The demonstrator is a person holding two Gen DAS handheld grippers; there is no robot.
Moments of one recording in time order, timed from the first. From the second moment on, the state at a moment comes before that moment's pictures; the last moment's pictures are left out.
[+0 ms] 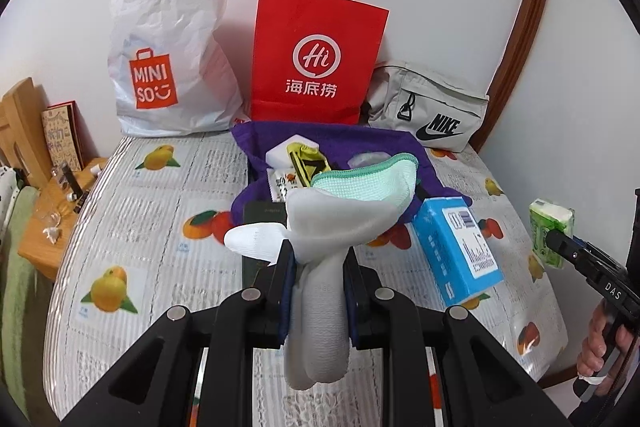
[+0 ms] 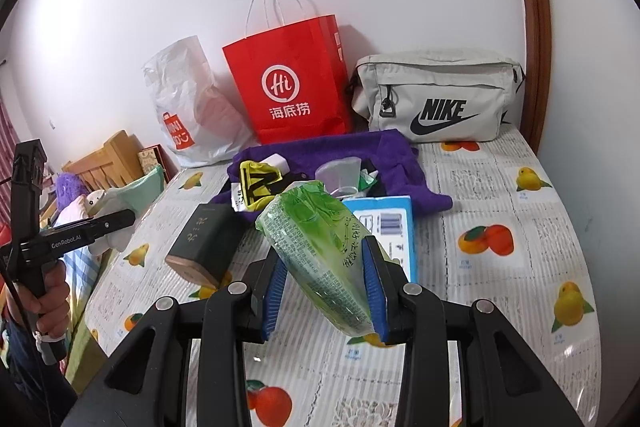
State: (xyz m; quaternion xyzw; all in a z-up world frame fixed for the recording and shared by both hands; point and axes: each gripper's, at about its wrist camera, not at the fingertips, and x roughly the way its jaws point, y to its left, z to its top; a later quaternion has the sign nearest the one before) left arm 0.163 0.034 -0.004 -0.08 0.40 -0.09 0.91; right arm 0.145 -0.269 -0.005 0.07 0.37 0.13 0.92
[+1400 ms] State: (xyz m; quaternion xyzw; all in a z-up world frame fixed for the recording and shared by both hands) left arm 0.345 -0.003 -0.057 -0.06 0.45 -0.09 0.89; right arm 0.356 -0.245 -0.053 0.03 0.40 0.16 0.90
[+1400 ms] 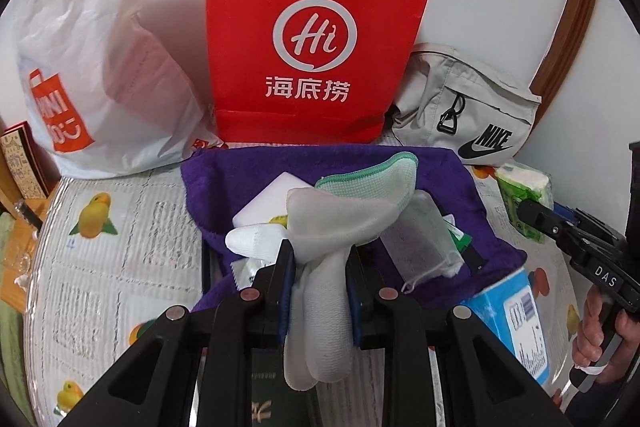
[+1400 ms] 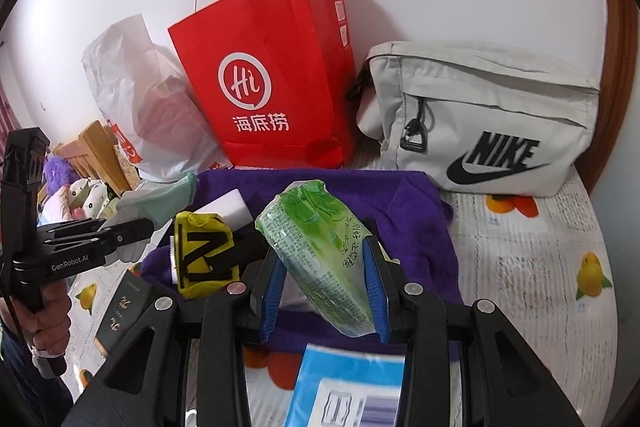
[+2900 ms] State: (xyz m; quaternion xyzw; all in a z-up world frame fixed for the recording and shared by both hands) left arm 0.416 -0.047 -0.103 -0.02 0.49 -0.11 0.86; right arm 0.418 -0.216 -0.115 -0.01 0.47 0.18 0.87
